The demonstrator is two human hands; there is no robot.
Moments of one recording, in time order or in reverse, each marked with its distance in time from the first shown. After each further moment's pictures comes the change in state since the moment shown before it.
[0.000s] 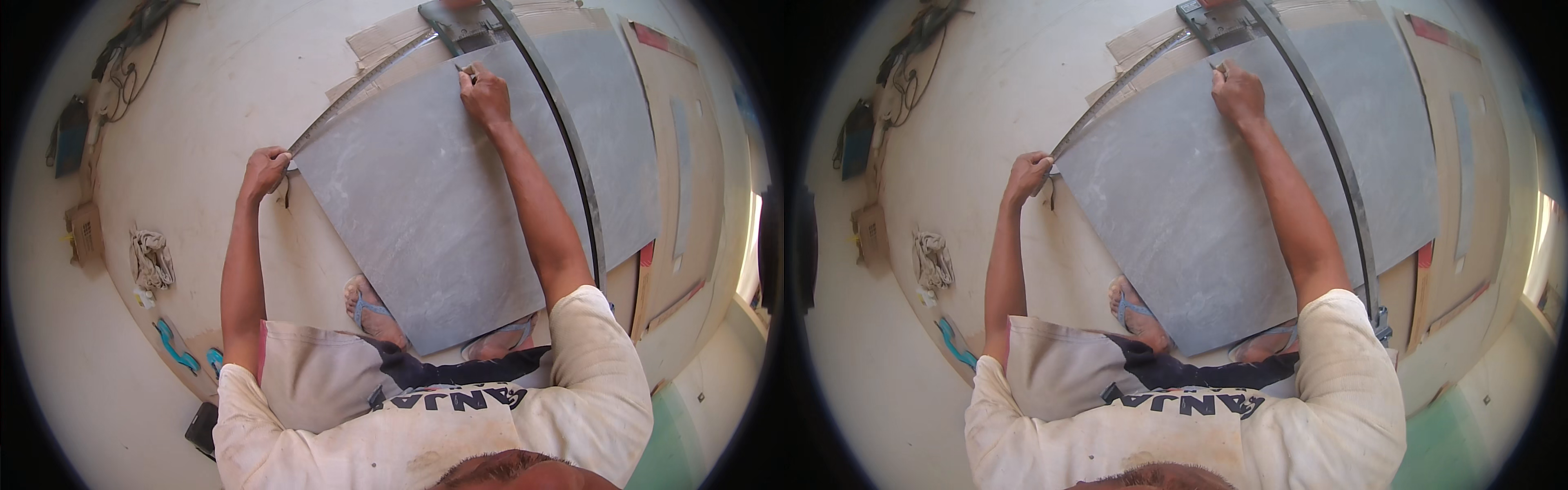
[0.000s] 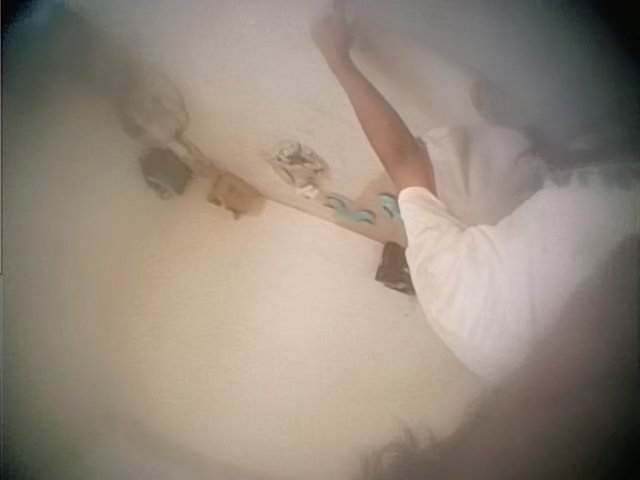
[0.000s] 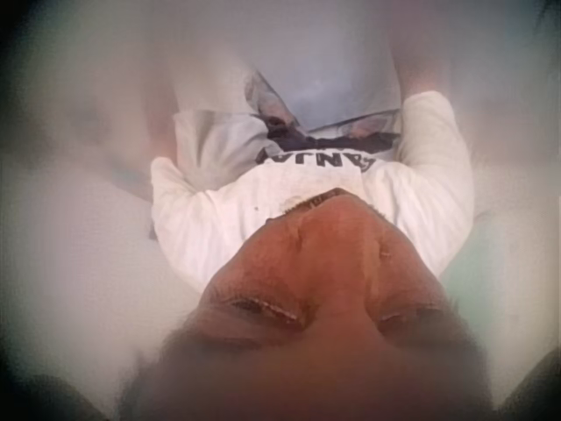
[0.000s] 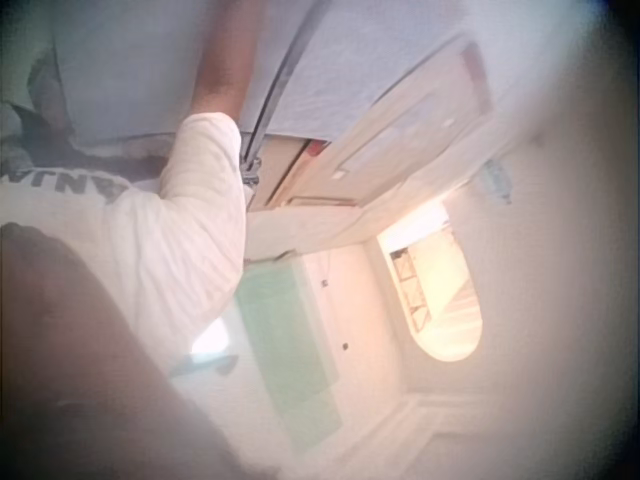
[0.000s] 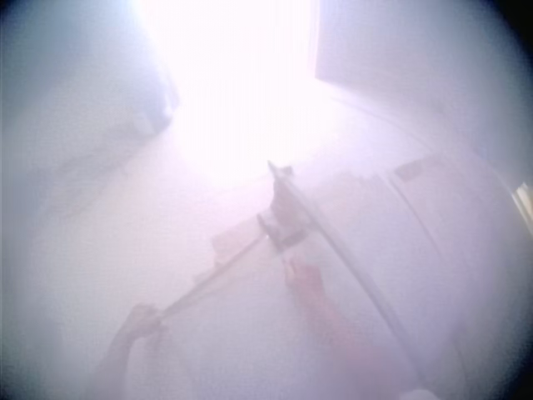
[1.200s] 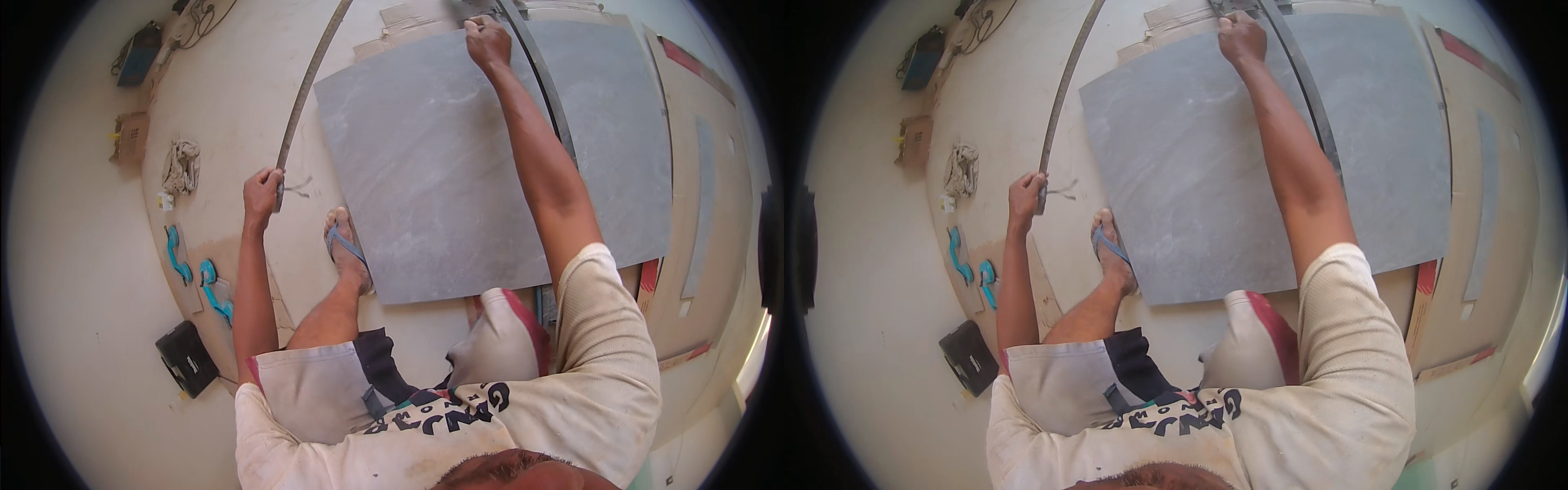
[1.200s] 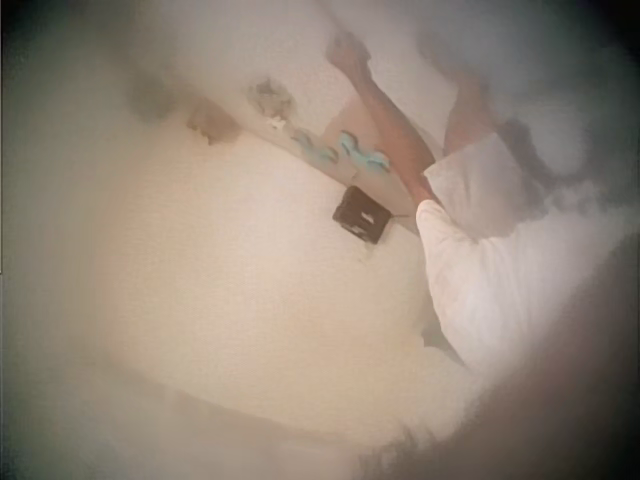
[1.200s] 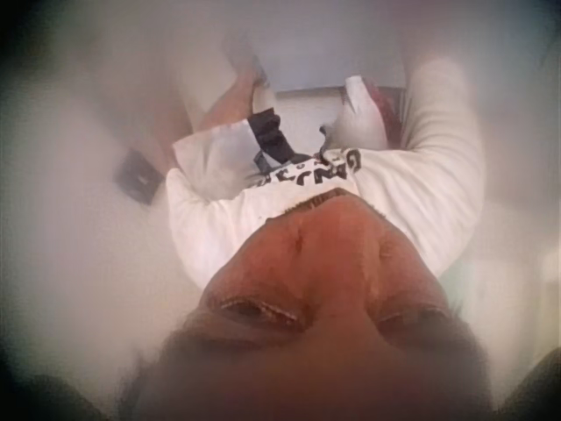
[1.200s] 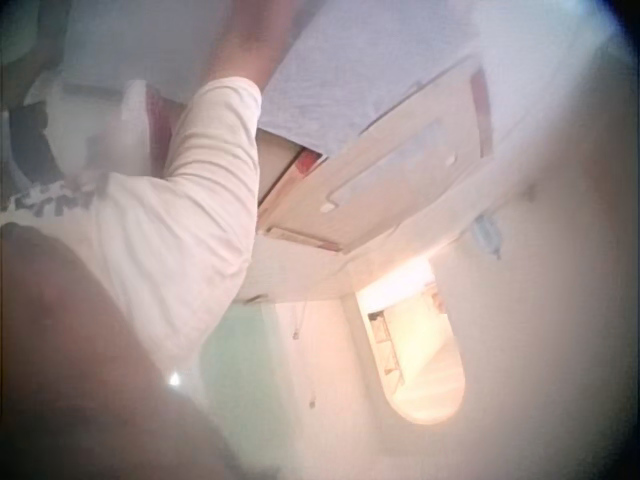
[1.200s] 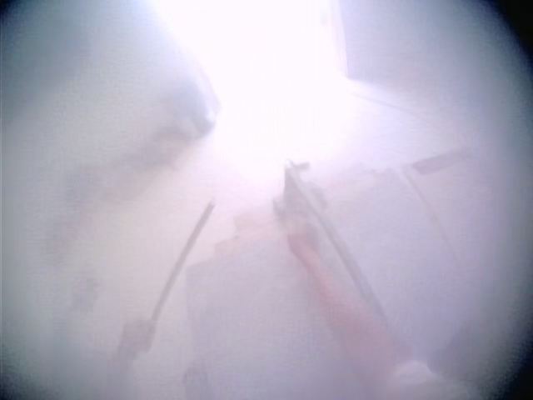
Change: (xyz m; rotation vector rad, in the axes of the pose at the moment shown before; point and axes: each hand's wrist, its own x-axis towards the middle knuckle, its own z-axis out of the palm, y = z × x) left_hand -0.235 -0.015 0.062 -0.111 0.496 -0.090; right_hand 0.024 0.005 -0.027 0.219 0.073 -0.095
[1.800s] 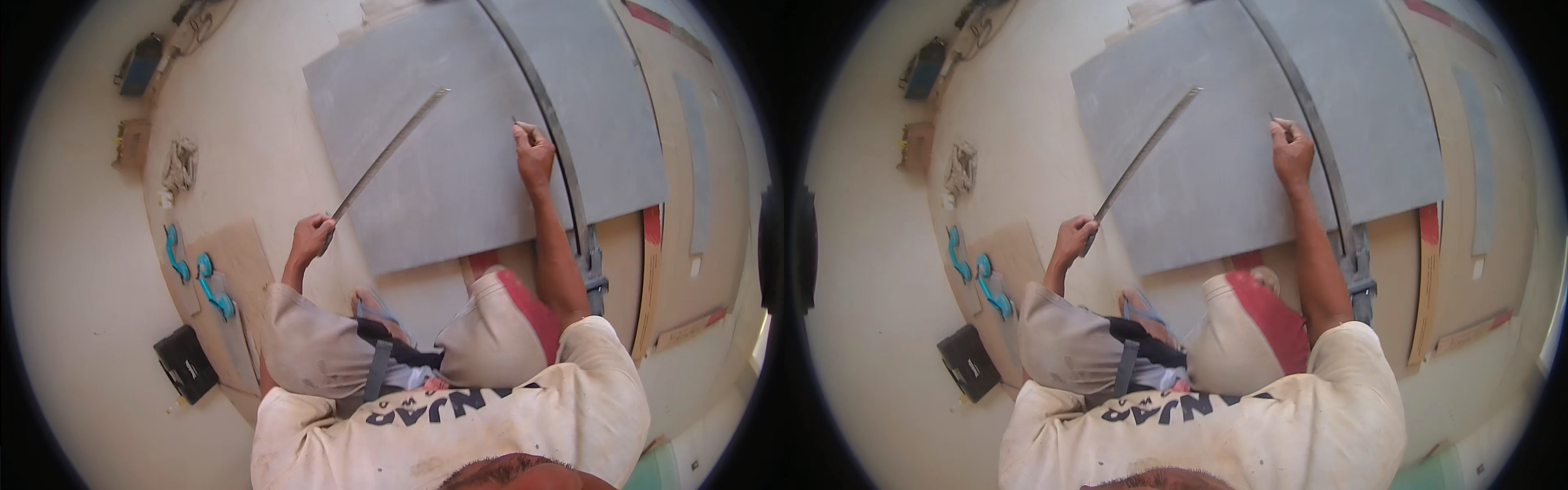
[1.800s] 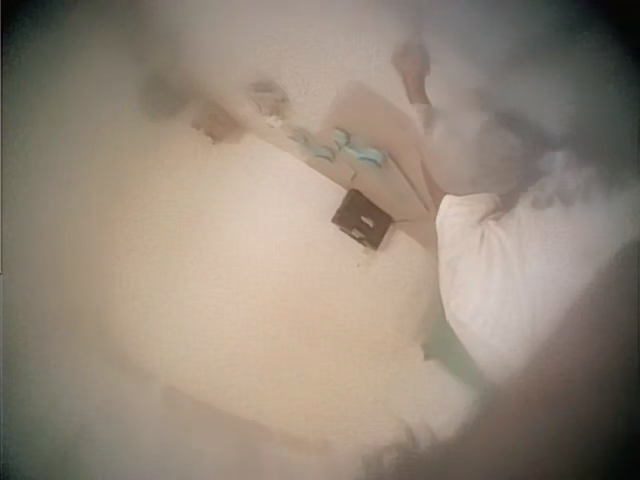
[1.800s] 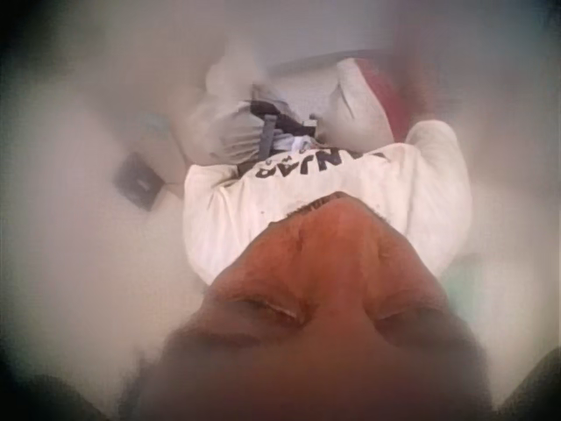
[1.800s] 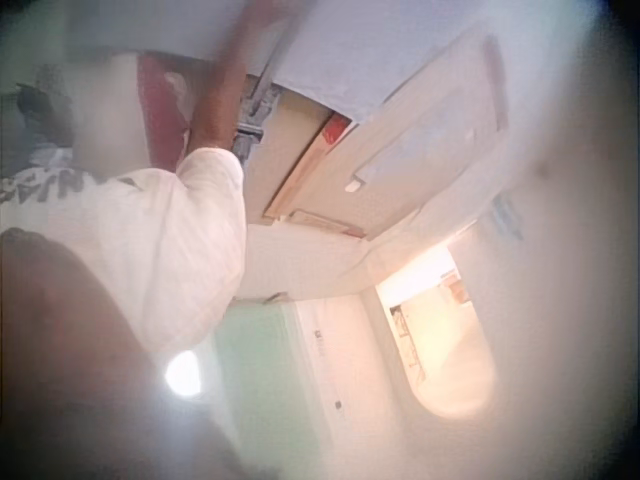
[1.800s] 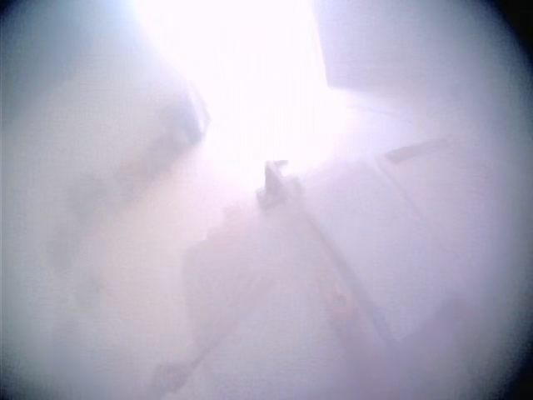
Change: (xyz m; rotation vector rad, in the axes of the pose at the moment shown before) left_hand -0.152 -0.076 0.068 -0.010 -0.406 -0.085; right_hand -0.259 0.046 -0.177 0.280 0.027 0.318
